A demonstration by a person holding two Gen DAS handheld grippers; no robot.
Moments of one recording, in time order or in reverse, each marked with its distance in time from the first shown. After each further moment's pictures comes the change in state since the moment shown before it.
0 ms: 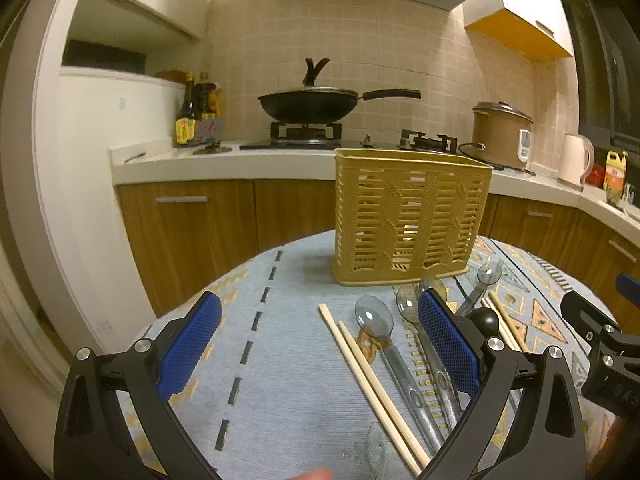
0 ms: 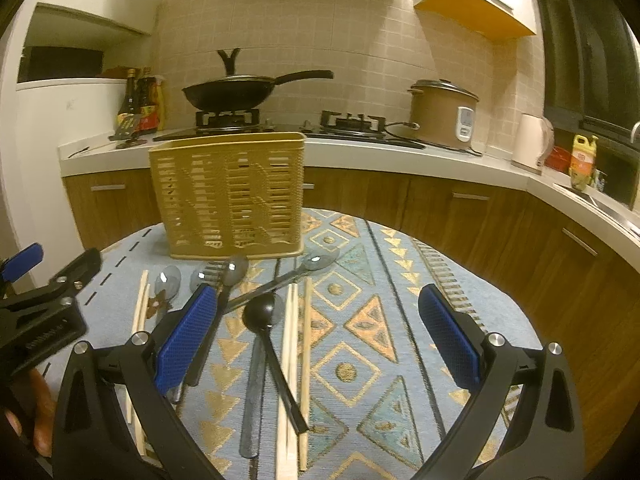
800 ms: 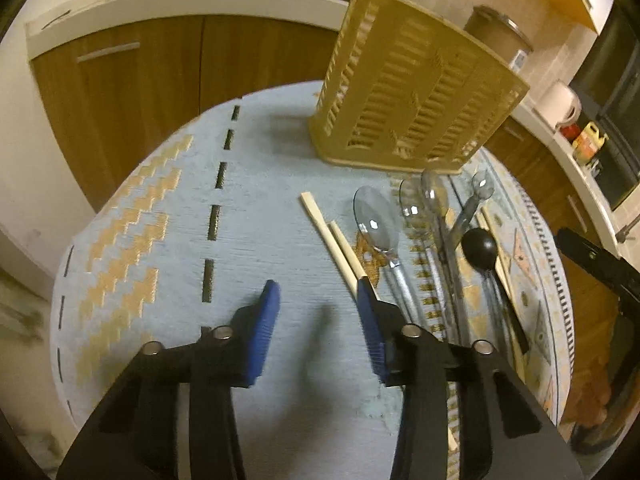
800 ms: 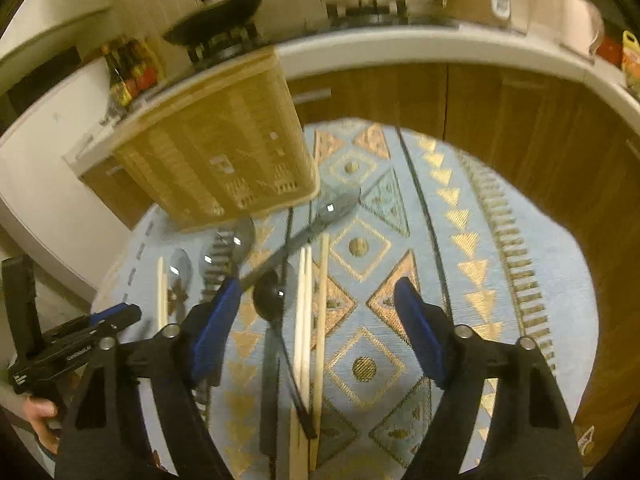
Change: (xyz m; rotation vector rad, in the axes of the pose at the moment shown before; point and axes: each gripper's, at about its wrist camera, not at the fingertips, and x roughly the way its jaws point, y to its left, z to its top) left arm 0.093 0.042 -0.002 -0.085 0.613 -0.279; right arm 0.093 -0.041 0.043 0.158 0.488 0.241
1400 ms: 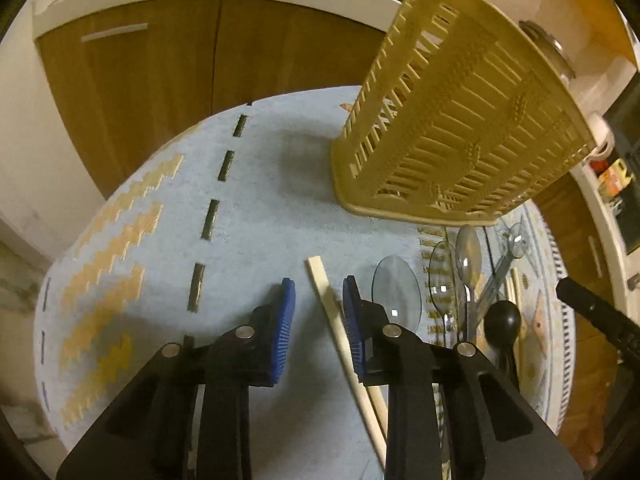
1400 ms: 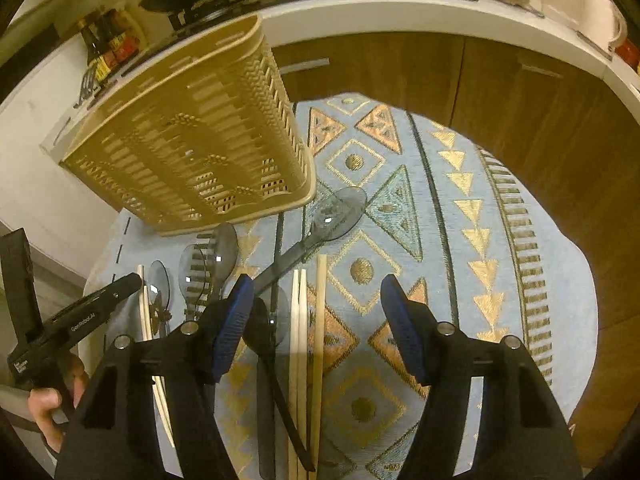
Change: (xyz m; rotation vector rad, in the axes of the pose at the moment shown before) left arm 0.036 0.001 0.054 -0.117 0.048 0.071; right arm 0.041 0.005 0.044 -0.009 0.168 -0.037
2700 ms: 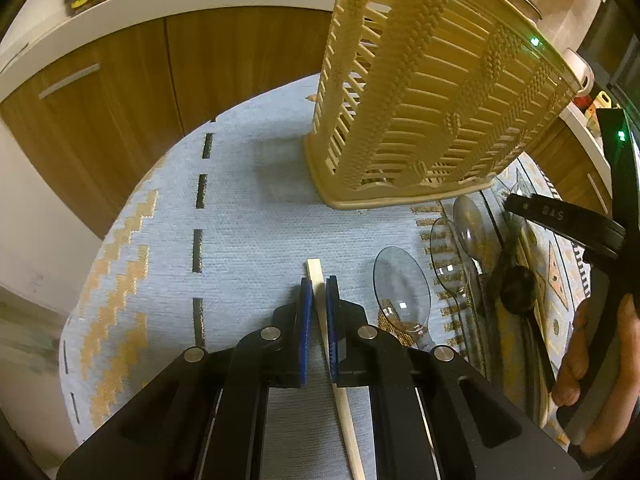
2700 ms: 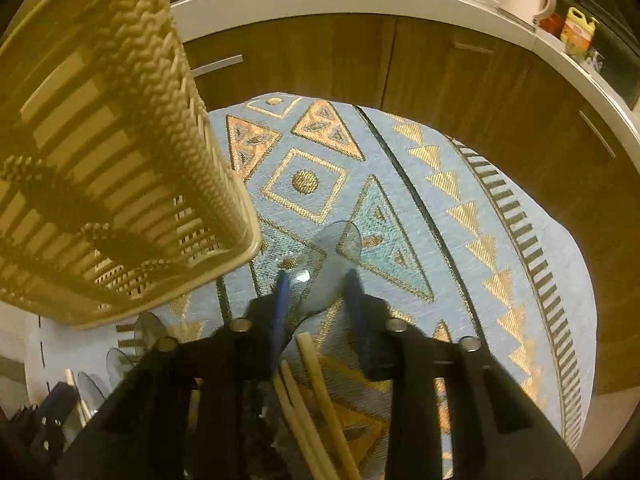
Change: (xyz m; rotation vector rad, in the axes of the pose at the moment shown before) left arm 0.003 0.022 0.014 0.200 0.032 -0.024; right arm 0.058 0.025 0.028 0.203 -0.060 -0.296
